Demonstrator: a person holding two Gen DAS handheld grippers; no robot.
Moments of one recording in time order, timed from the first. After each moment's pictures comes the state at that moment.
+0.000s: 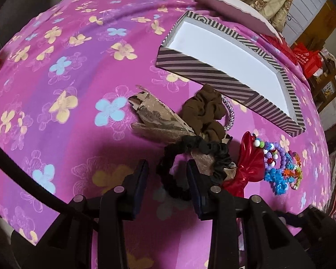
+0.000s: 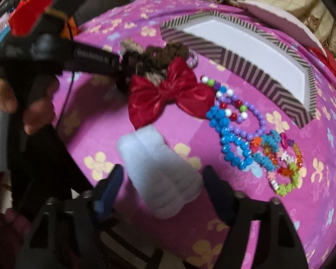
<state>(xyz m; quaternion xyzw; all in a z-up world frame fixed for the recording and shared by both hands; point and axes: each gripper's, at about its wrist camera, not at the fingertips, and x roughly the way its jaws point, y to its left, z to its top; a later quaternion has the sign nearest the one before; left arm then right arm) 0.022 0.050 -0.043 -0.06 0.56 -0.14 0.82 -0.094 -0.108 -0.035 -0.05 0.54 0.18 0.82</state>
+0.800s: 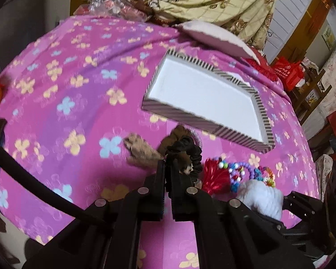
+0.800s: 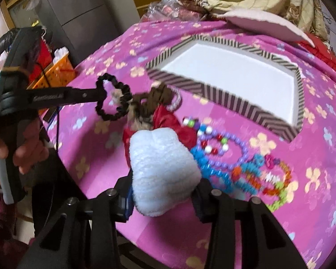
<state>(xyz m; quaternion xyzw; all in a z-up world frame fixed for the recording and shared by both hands) 0.014 0.056 0.030 -0.07 0.48 -0.18 0.86 -0.065 -0.147 0.020 0.04 0.48 0.17 0.86</state>
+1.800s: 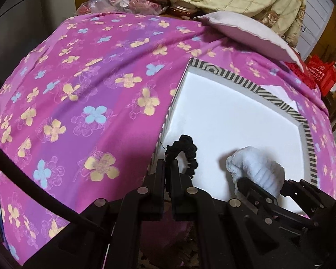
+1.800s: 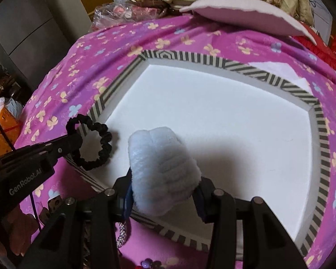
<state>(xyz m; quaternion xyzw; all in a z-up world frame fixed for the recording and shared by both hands) 0.168 0.002 -0.013 -0.03 0.52 -0.09 0.85 0.138 -0.154 -0.024 0.08 0.51 0.06 0.85</state>
